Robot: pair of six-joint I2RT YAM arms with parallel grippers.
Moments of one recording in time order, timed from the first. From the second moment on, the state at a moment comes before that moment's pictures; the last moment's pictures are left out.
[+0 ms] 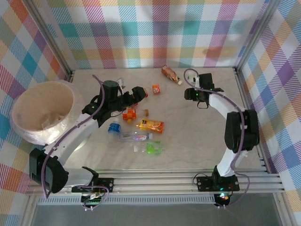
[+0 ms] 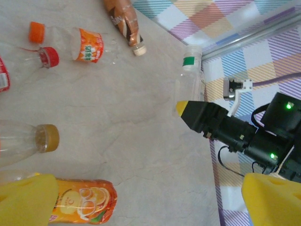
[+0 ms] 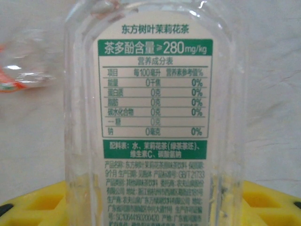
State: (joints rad) left arm -0.47 1.31 1.12 -0.30 0.26 -0.86; right arm 0.17 1.74 1.23 -0.34 -0.16 0.20
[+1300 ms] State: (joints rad) left arm -0.56 1.37 1.18 -0.24 0.21 -0.86; right arm 0.58 1.56 1.16 -0.06 -0.74 0.14
